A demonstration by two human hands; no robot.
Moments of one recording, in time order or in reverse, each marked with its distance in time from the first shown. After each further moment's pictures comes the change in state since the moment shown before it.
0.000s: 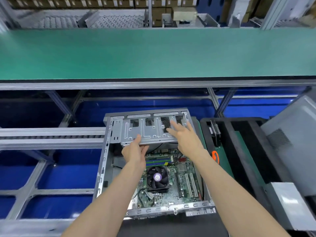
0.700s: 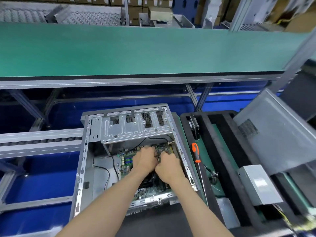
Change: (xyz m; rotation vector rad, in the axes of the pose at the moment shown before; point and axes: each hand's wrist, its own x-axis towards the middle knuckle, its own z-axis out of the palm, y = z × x) left_hand -0.010 -0.079 0.009 1.819 -0.482 0.747; right_hand -0.087 -0.061 0.030 0.414 -0.141 0.503
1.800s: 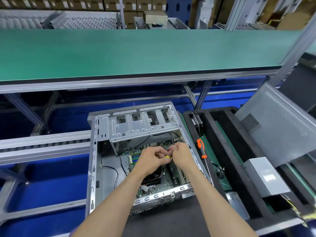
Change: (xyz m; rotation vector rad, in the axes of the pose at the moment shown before) left_hand -0.030 -0.031 -0.021 -0.738 -0.174 0.242; right_hand 0.016 0.004 -0.003 0.704 0.097 0.169
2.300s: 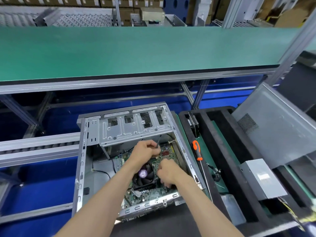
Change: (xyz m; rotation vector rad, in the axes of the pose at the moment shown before) left_hand 0.049 -0.003 -0.003 -0.200 0.075 -0.206; right_hand -0.008 0.008 0.009 -0.580 -0.401 0.012
